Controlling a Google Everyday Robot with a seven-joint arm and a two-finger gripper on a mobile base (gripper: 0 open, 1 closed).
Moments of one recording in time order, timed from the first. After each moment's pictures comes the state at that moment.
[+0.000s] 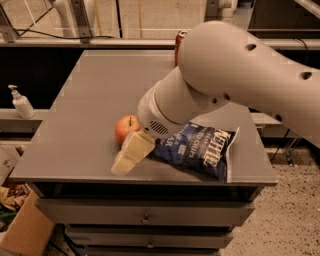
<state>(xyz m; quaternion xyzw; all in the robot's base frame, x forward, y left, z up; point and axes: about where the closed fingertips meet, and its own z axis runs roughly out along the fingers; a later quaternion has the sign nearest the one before) 0.461 0.057 0.875 -0.59 0.73 0.16 0.29</state>
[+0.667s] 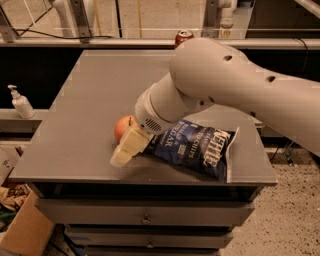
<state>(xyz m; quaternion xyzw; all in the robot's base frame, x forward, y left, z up) 0.499 0.066 0.850 -0.58 0.73 0.16 0.31</state>
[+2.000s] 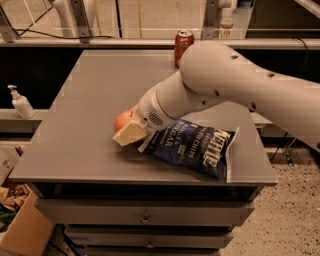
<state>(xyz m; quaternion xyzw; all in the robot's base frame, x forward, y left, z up) 0.517 0.076 0.844 -0.55 0.74 0.22 0.32</state>
